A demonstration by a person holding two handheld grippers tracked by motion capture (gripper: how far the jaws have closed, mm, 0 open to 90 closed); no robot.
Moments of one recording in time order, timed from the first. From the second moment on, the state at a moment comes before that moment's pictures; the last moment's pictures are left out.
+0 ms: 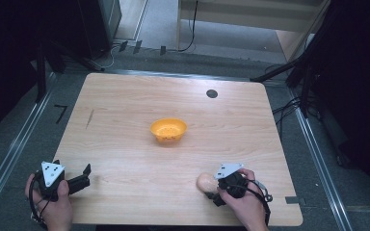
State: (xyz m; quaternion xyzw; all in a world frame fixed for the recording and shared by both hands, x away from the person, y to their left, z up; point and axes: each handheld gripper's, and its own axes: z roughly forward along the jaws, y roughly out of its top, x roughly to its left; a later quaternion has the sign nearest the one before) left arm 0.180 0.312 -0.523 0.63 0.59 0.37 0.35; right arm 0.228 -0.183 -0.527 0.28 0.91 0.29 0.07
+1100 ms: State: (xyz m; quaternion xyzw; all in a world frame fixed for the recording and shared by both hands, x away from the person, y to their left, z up) left arm 0.181 0.313 -0.523 0.63 0.59 0.37 0.35; right arm 0.234 -0.184 -0.518 0.28 0.91 0.29 0.08
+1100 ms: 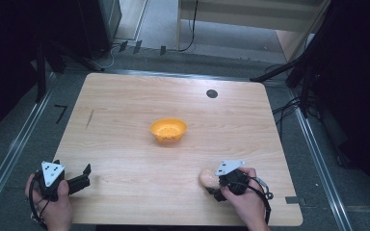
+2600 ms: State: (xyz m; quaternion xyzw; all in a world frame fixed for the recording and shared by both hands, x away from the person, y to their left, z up) left arm 0.181 0.312 -0.523 0.63 0.58 0.37 0.35; right arm 0.287 -0.175 -0.467 0.22 0.92 0.31 0.08
